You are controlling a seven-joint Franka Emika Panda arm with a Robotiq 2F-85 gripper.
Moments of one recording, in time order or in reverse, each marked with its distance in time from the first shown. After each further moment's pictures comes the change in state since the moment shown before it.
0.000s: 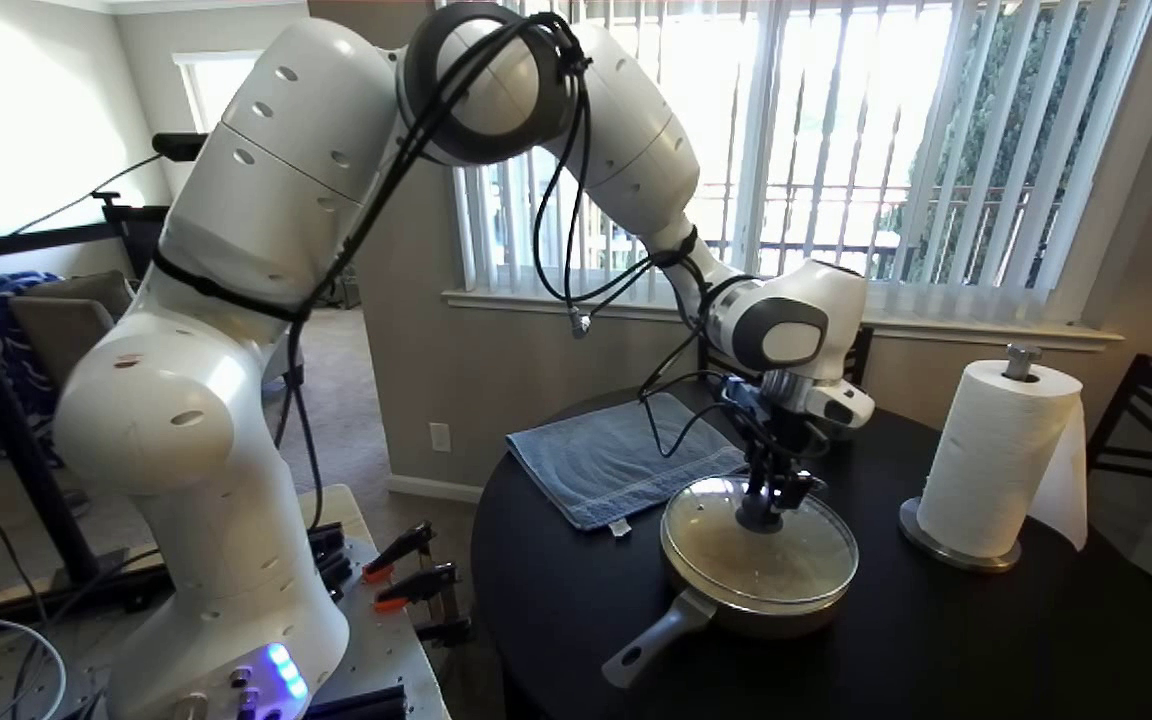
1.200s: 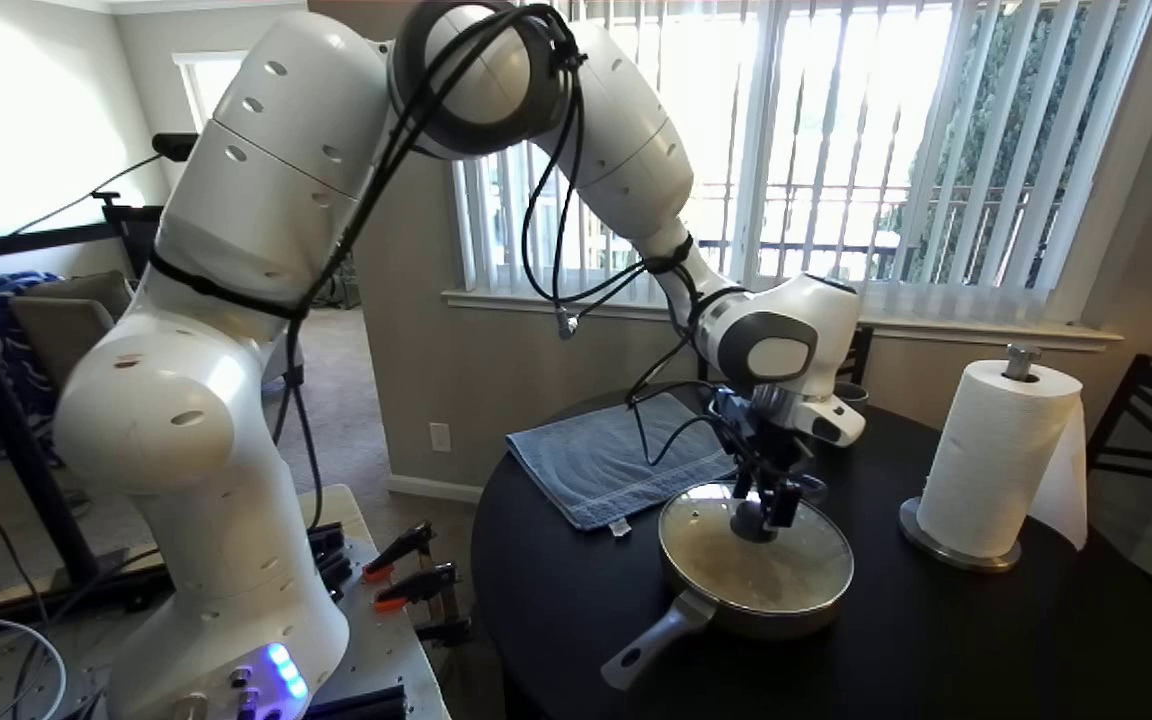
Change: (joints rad) arm 0.001 -0.025 -0.013 -0.083 0.035 0.042 0.000
